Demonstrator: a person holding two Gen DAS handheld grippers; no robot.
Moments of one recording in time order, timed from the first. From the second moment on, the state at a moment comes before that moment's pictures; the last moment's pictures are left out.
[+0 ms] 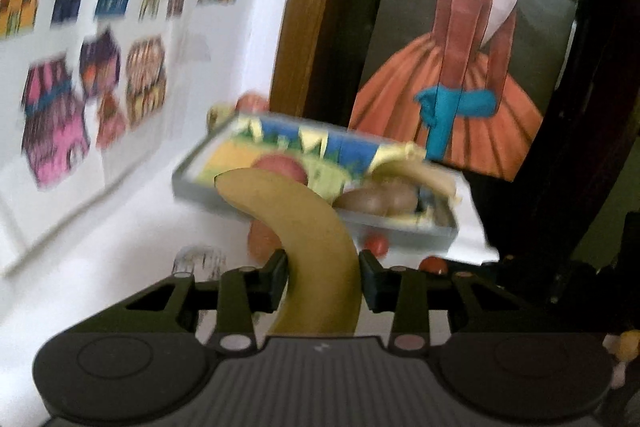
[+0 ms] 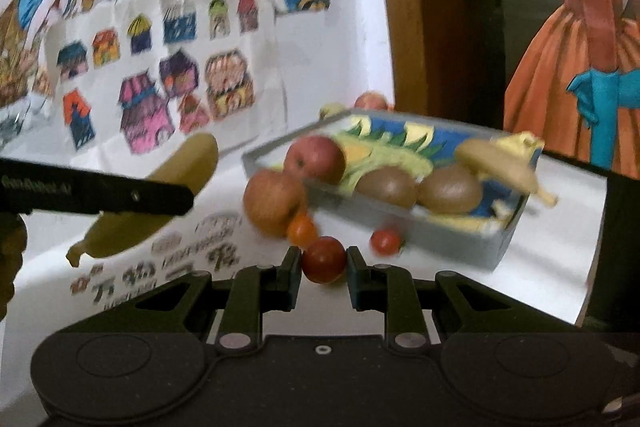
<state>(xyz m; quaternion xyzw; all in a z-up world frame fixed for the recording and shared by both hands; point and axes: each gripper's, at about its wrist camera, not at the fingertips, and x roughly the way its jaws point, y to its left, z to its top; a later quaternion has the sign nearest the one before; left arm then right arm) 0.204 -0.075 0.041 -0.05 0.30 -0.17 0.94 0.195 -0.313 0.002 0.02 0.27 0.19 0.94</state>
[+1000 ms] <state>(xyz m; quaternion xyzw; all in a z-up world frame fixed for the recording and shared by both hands) 0.356 -0.158 -0.003 -0.04 0.28 -0.21 0.94 0.288 -0.360 -0.032 0.07 0.28 0.12 0.95</state>
